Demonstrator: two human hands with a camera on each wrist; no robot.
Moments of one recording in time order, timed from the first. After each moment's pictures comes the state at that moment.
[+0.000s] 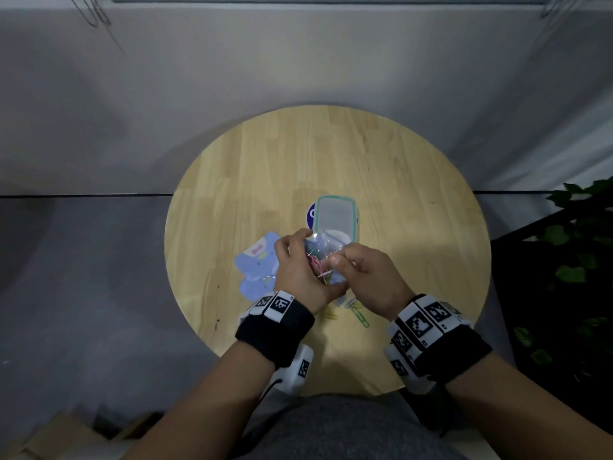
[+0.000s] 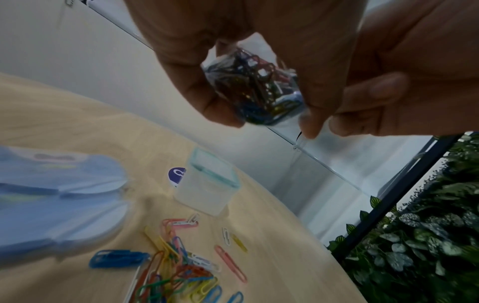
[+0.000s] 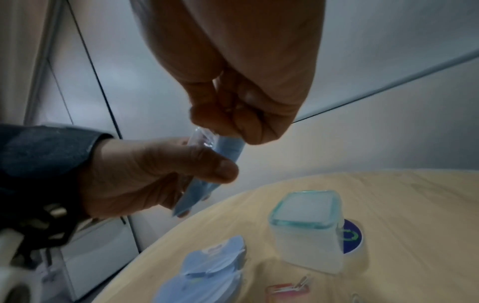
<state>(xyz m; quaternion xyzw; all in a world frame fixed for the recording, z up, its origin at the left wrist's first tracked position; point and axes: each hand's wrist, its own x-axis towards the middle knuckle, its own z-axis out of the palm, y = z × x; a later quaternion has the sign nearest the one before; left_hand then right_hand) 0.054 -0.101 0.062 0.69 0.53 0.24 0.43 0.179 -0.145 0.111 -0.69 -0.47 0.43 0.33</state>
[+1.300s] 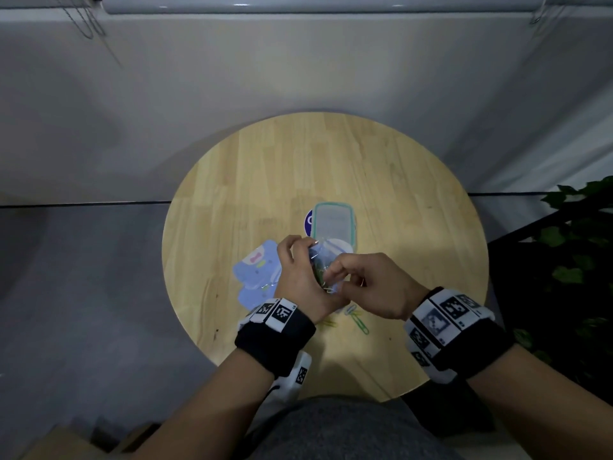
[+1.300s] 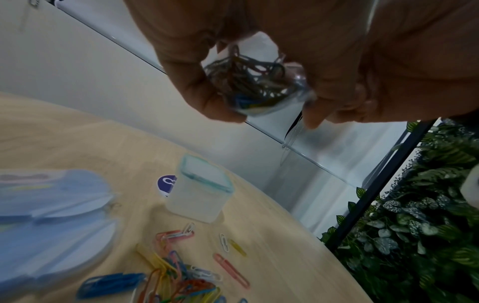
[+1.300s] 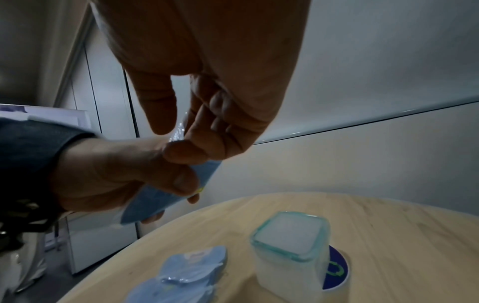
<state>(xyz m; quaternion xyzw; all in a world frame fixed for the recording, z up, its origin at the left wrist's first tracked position) 0.058 -0.098 0.063 0.73 0.48 0.26 0.40 0.200 -0.142 0.123 -0.63 -0.60 0.44 0.24</state>
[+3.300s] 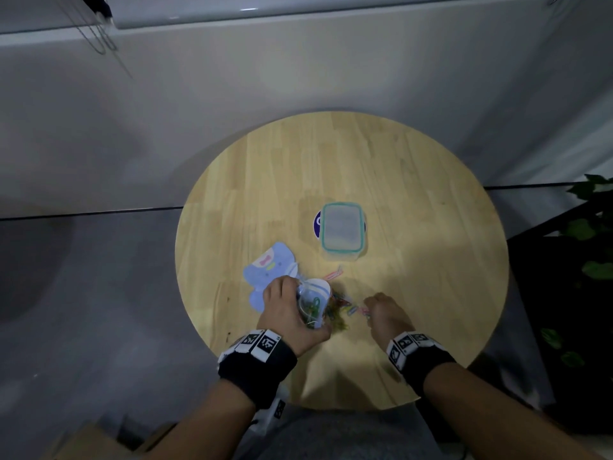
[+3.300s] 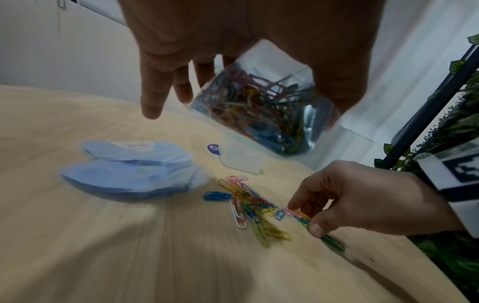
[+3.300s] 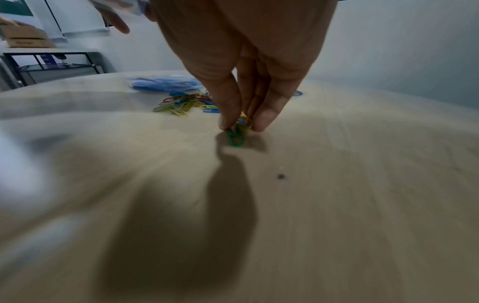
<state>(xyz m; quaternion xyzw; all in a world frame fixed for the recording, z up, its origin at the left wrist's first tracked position) 0.006 -0.114 0.028 0.79 0.53 0.10 0.28 0.202 -0.182 -0.030 -0.77 -0.56 0.30 -0.05</state>
